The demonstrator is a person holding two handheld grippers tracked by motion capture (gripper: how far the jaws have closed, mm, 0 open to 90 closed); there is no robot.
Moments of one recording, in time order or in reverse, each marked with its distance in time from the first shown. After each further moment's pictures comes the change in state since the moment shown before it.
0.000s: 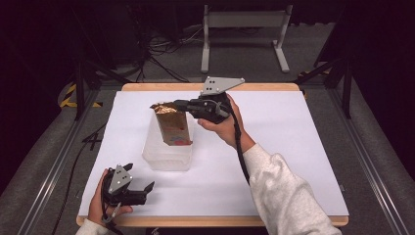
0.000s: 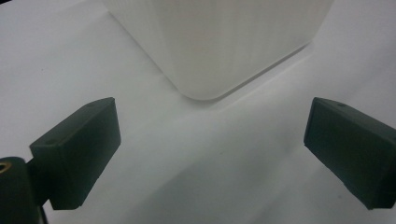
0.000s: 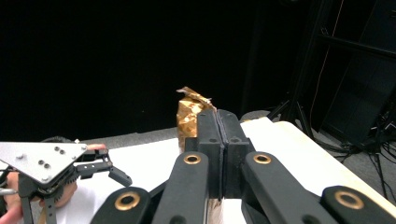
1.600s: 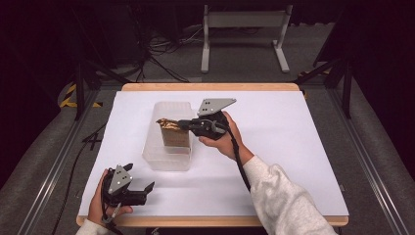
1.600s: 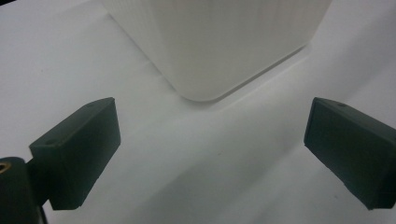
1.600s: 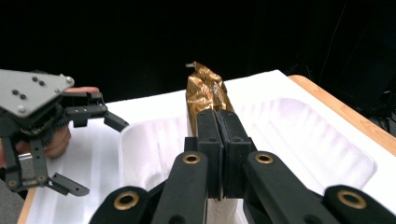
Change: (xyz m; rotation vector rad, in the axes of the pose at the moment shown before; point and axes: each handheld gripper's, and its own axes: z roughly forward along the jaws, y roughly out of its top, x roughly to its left) left arm -0.001 0.001 -0.001 0.002 -0.003 0.003; right arm 0.006 -0.056 0.016 0.133 0.009 0.017
